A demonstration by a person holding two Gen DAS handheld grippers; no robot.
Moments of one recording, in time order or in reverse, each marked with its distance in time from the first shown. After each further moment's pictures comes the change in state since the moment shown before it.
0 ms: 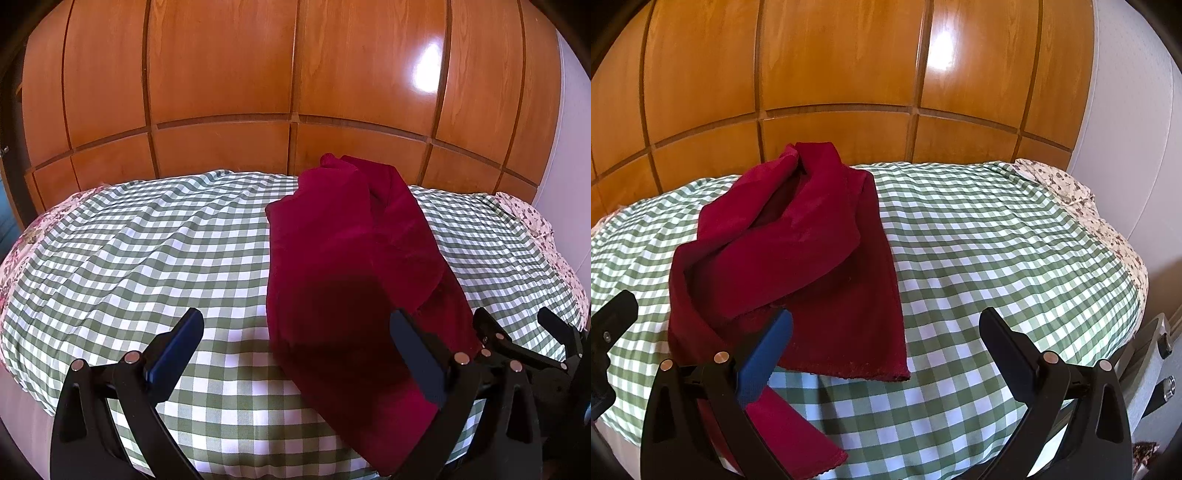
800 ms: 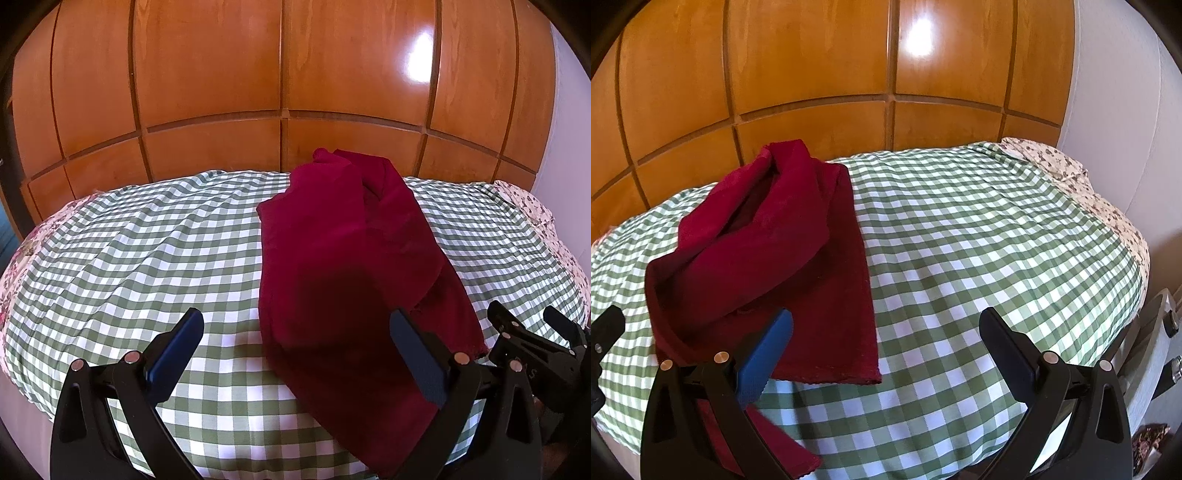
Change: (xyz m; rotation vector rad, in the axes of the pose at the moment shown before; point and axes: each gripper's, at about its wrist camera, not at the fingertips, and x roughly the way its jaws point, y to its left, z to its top) left arm 0.008 -0.012 0.004 0.049 0.021 0.003; right arm 0.016 -0.030 0.004 0.087 0.047 -0.004
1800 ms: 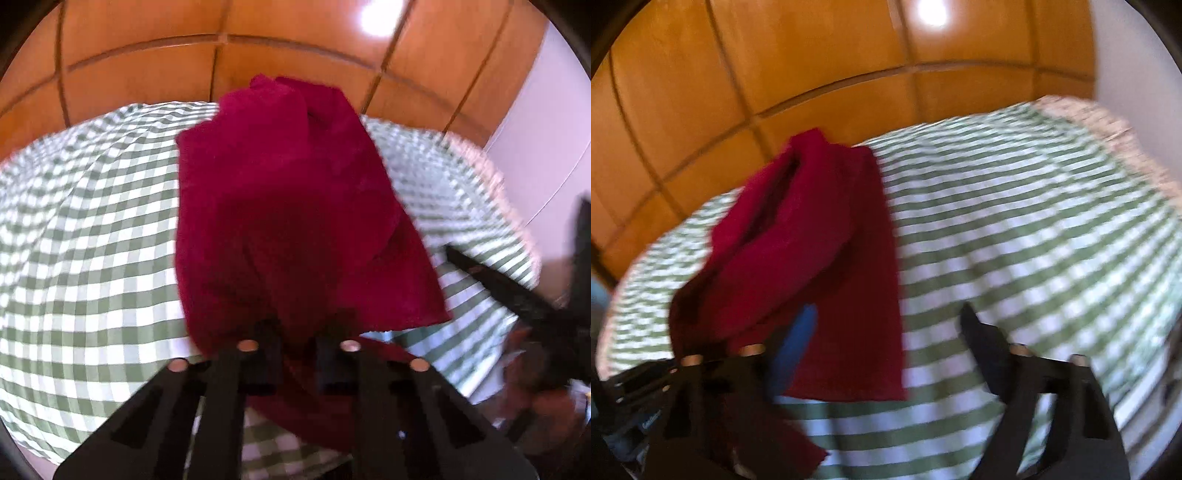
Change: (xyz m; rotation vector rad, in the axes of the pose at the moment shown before) left arm 0.051 0.008 0.001 -0.019 0.252 -0.344; right arm 0.038 -0.012 0.013 0.103 0.135 0.303
